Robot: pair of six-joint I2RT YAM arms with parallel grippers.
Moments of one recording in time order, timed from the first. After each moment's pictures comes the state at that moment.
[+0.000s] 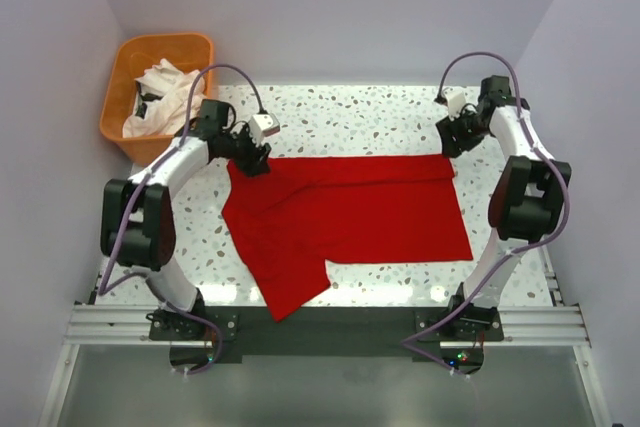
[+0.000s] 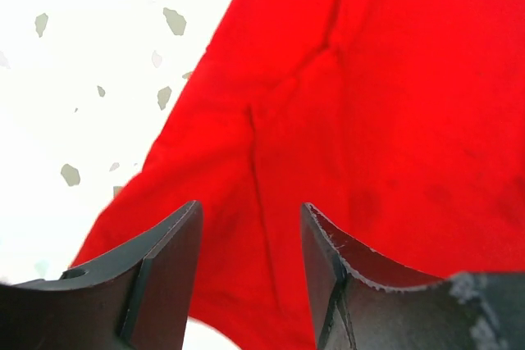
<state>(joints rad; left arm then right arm) -0.14 1.66 1.18 -0.47 0.64 0.68 -0.16 1.92 1.60 -0.84 -0.36 -0.71</state>
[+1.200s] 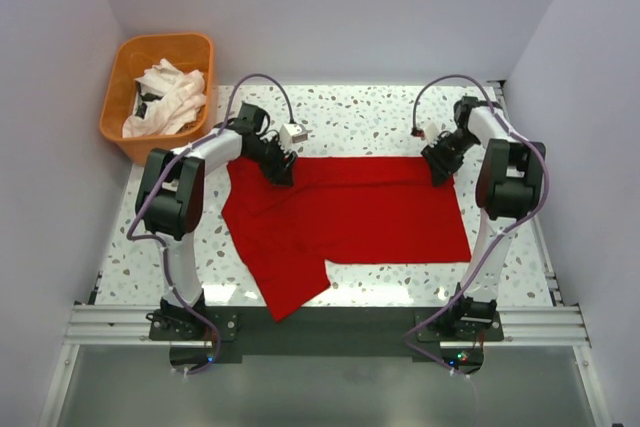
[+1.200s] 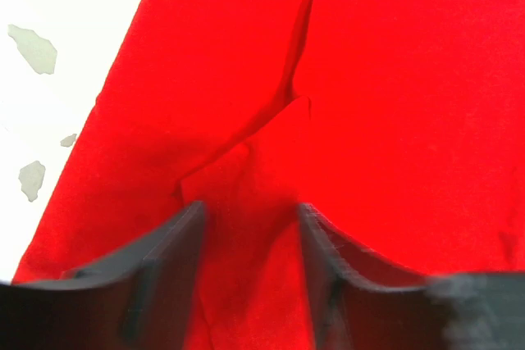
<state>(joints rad) -0.27 2.00 1.37 -0.52 0.66 0.58 -0.10 2.17 1.70 -1.12 -0.35 -0.93</state>
